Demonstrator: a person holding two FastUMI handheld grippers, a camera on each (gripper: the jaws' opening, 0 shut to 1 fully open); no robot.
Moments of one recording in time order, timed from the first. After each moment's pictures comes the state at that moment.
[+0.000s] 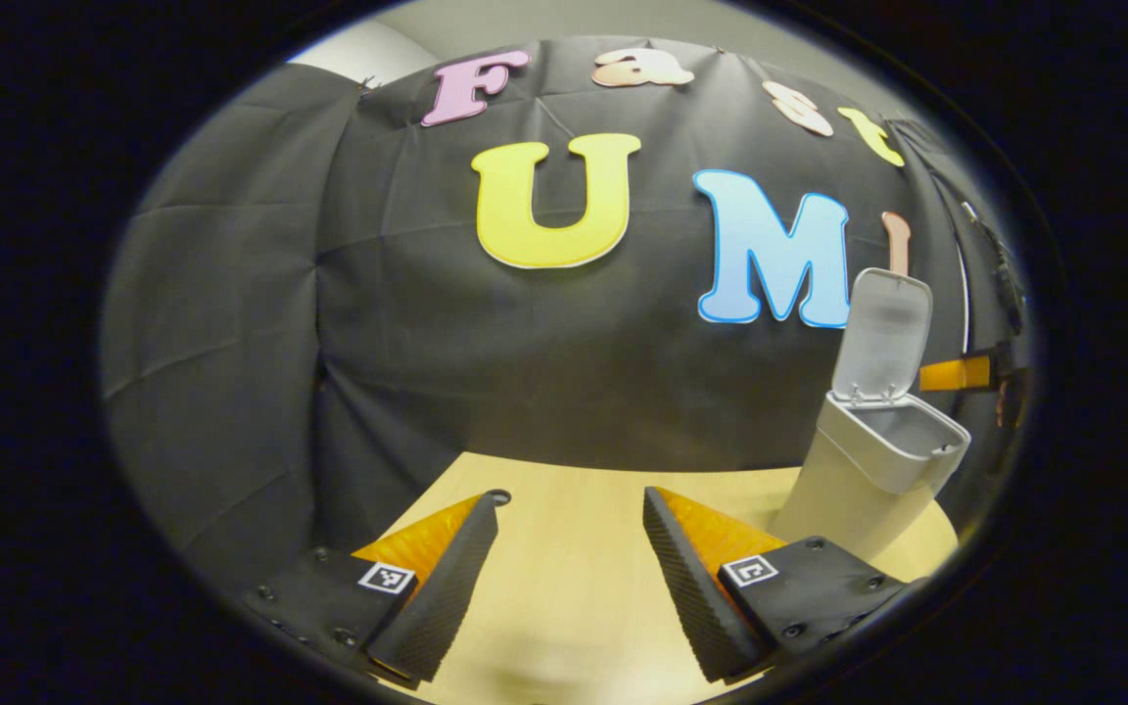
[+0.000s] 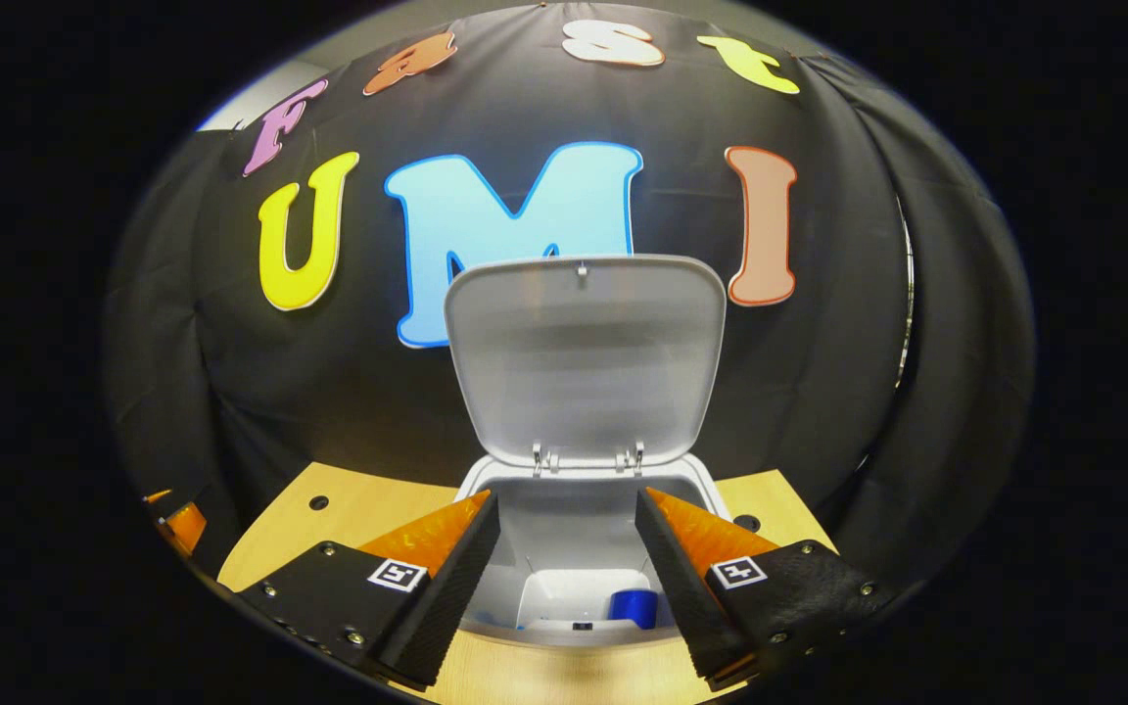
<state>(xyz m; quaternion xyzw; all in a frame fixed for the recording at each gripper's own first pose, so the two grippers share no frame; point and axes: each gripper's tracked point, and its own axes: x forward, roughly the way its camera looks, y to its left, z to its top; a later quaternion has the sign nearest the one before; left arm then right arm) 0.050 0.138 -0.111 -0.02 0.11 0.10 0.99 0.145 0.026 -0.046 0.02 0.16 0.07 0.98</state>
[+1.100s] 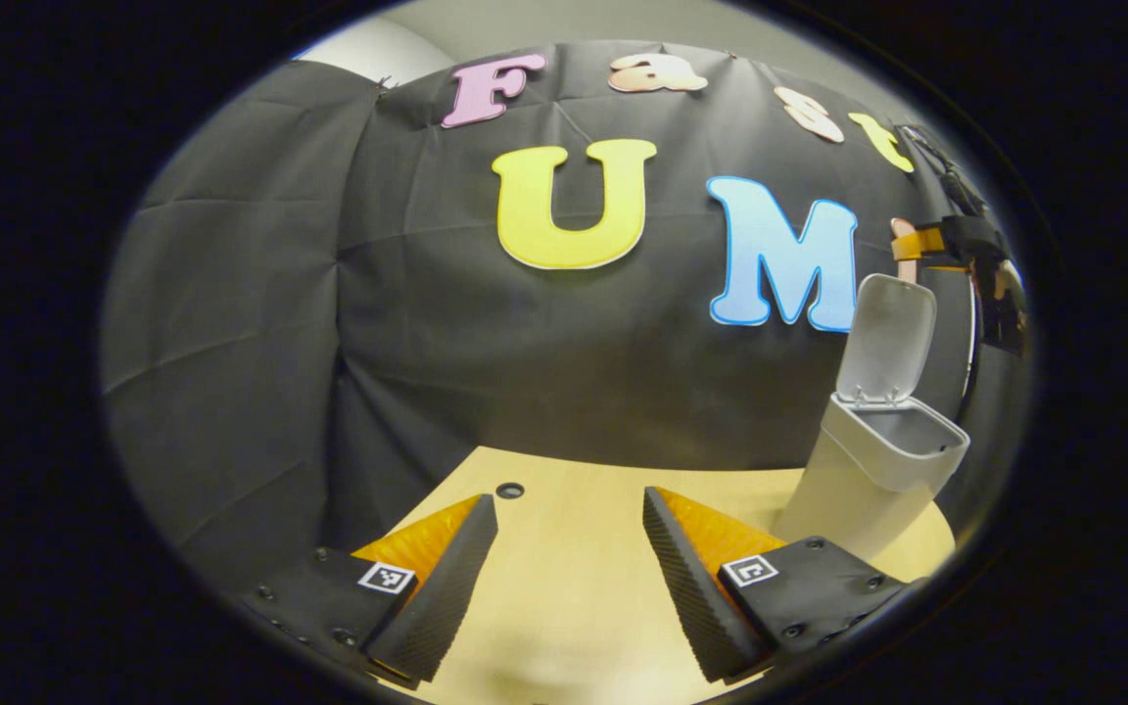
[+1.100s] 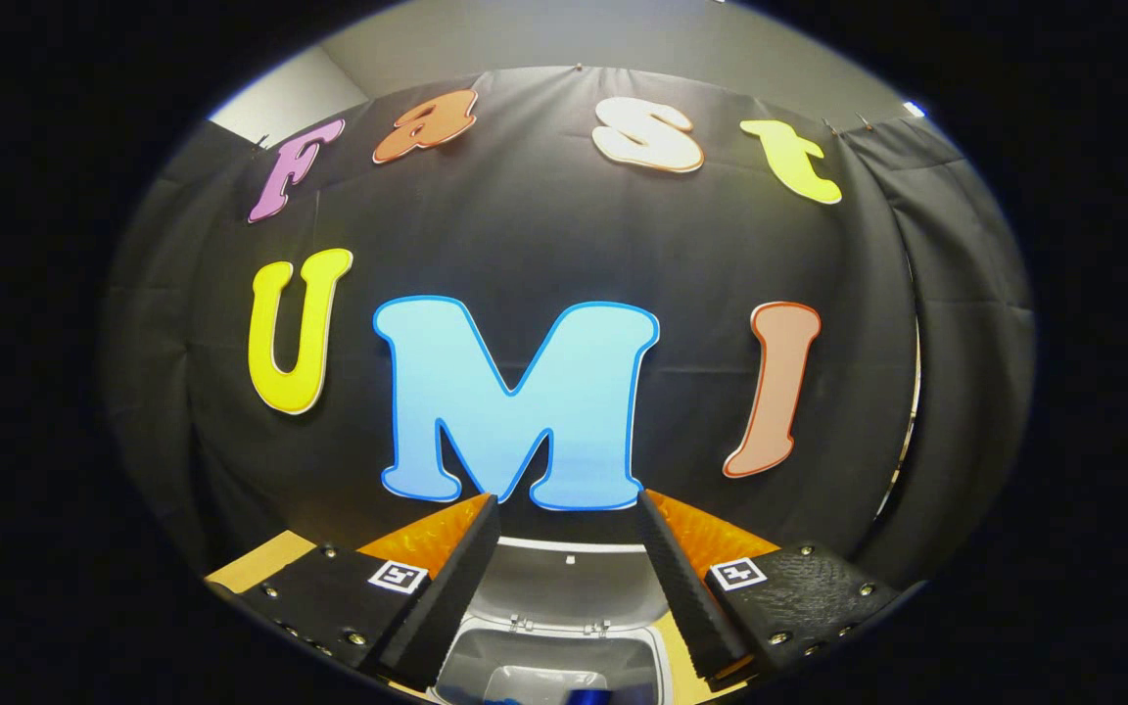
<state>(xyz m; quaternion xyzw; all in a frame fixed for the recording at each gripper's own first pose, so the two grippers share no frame) 0.022 0.151 -0.114 -0.03 0.11 0.13 0.99 0.228 0.022 0.099 -0.03 0.03 0.06 1.00</state>
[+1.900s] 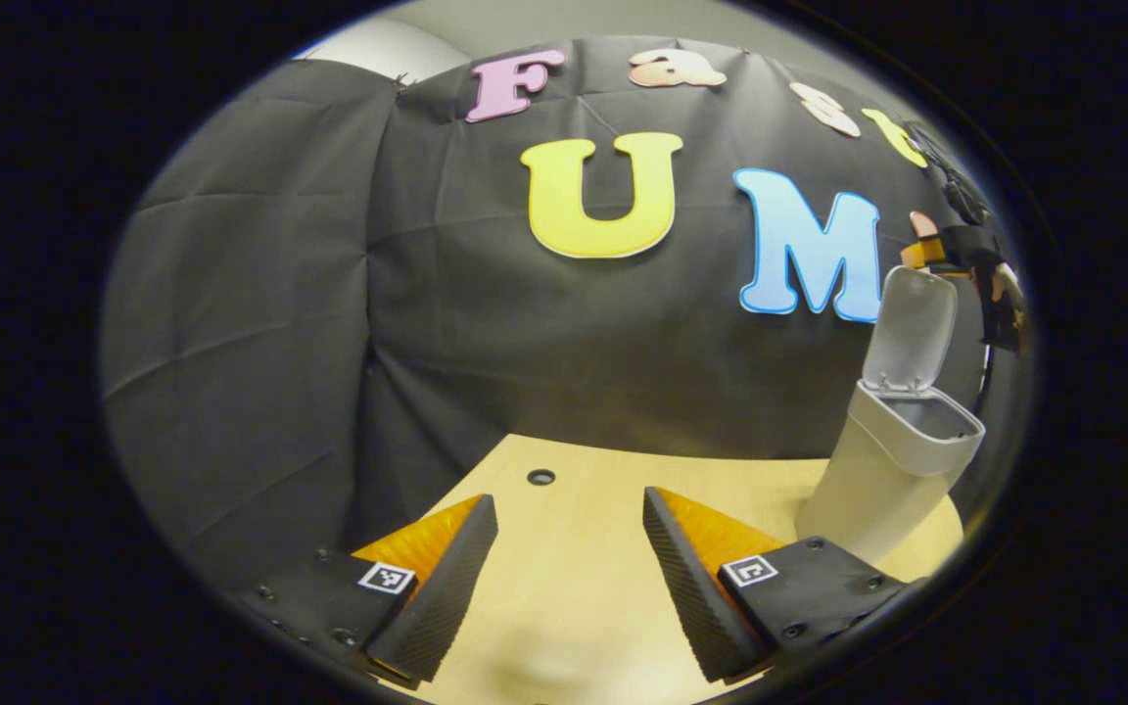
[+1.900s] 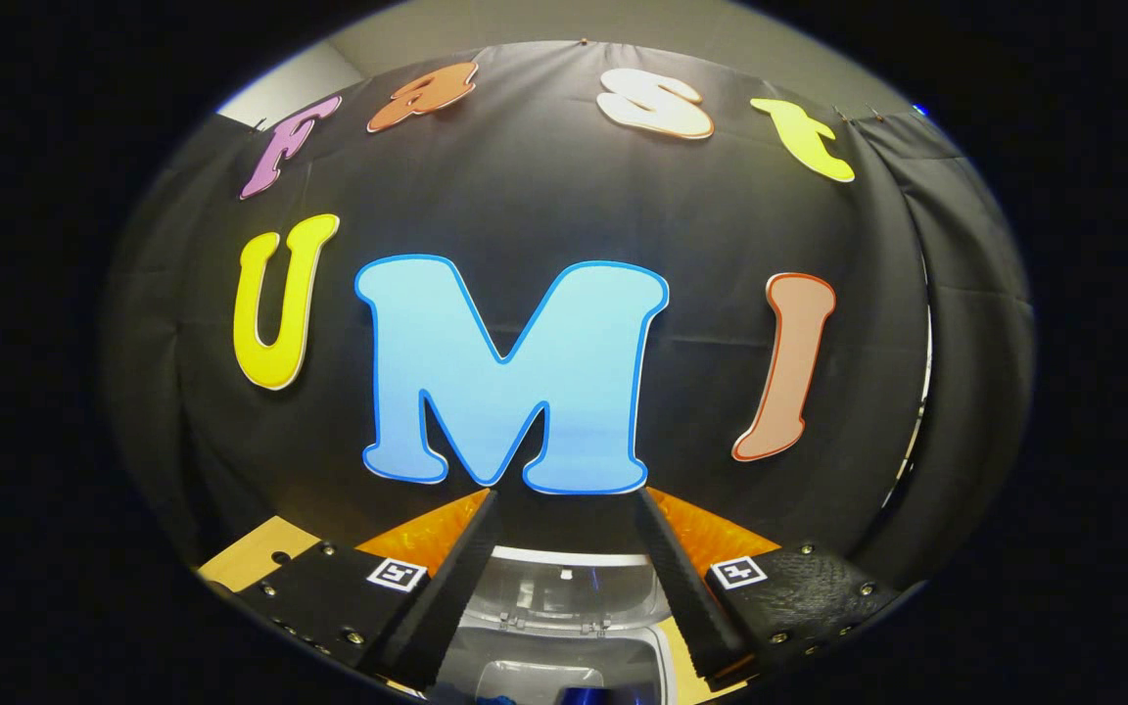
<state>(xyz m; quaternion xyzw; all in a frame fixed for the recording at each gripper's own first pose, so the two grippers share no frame) 0.005 0.164 -0.127 -0.02 0.12 0.15 0.98 0.238 0.024 0.066 -0.04 0.07 0.06 1.00</state>
